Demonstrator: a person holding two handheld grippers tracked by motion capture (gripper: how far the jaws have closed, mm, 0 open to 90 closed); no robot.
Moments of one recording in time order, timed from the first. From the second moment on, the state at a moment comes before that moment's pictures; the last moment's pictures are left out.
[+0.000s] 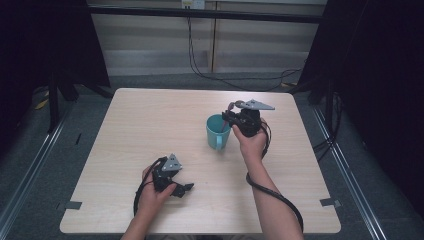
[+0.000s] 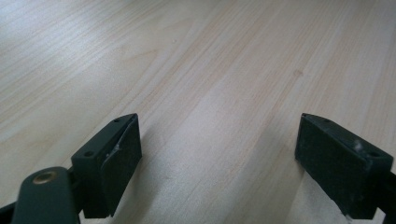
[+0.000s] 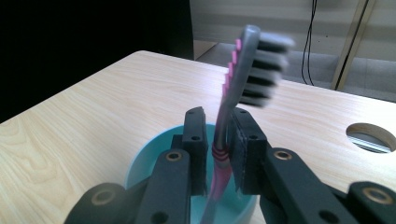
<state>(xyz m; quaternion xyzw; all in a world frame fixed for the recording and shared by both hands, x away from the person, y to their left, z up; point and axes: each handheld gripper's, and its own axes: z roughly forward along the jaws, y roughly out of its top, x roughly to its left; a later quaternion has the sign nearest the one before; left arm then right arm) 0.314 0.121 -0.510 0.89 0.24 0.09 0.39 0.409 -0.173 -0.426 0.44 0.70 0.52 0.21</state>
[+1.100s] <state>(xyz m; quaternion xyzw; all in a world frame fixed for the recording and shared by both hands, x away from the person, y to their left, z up) 0.314 0.121 -0.510 0.89 0.24 0.09 0.39 0.390 -0.201 -0.416 0.45 0.72 0.48 0.21</state>
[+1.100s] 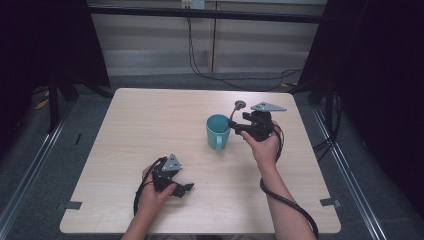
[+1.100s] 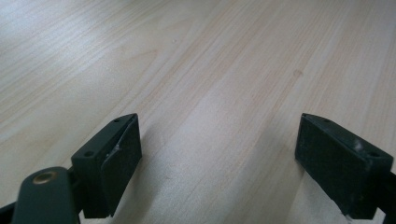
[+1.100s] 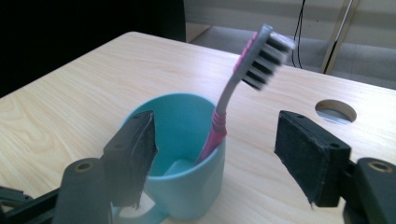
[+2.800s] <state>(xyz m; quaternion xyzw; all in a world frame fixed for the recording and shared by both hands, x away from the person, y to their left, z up) 0.314 0.121 -0.510 0.89 0.23 0.09 0.39 0.345 -0.225 -0.431 0.43 0.75 0.47 0.17</state>
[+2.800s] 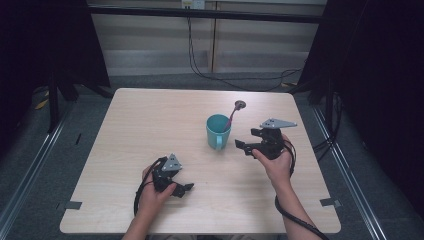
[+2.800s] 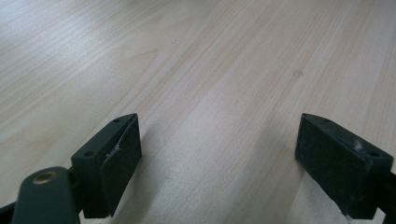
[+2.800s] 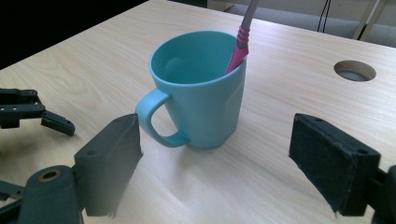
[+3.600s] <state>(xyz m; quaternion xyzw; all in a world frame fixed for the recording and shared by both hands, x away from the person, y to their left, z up) 0.314 0.121 -0.510 0.89 0.23 0.09 0.39 0.317 -0.242 -0.445 0.42 0.77 0.46 0.16</state>
